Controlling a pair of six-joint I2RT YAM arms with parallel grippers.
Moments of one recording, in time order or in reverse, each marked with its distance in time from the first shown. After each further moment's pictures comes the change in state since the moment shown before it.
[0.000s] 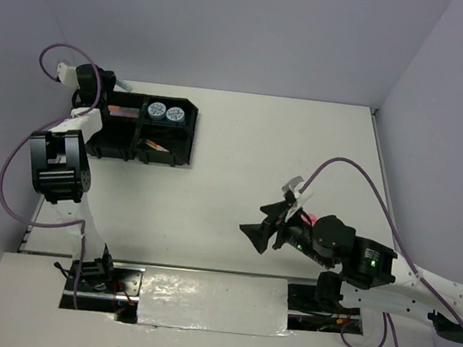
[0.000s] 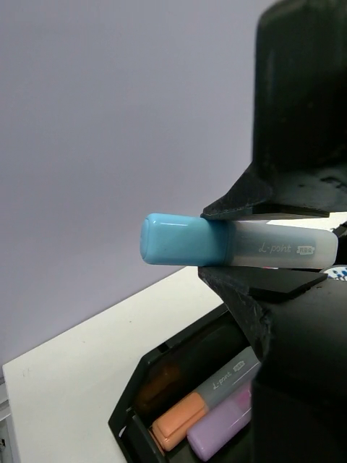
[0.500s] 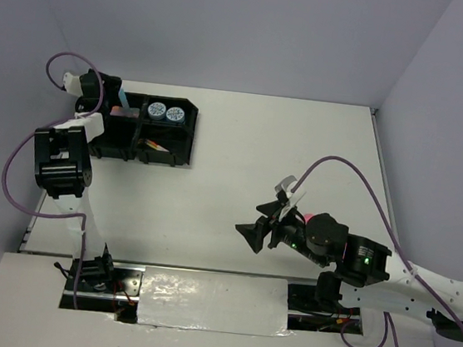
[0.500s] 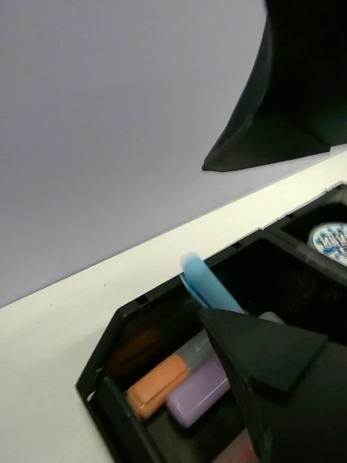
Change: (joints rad) left arm 0.011 0.069 -0.037 0.030 0.053 0.005; right arm 0.000 0.050 0.006 0.029 -0.011 -0.032
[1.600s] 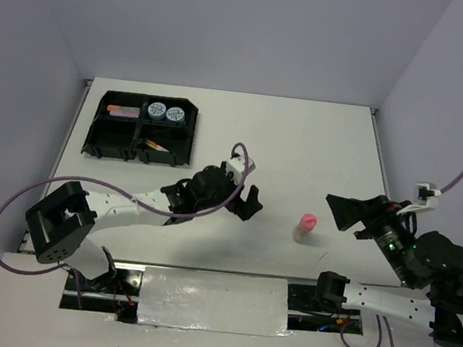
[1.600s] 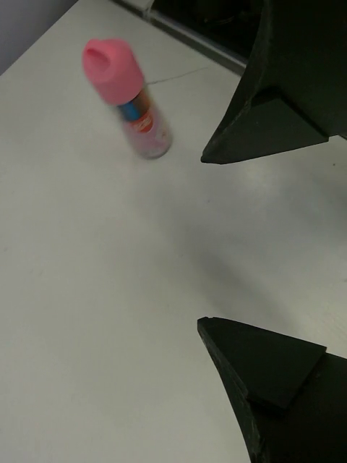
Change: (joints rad) left arm -1.134 -0.526 -0.497 -0.075 0.106 0.770; right arm 0.000 -0.269 0.359 -0.562 0.525 0.462
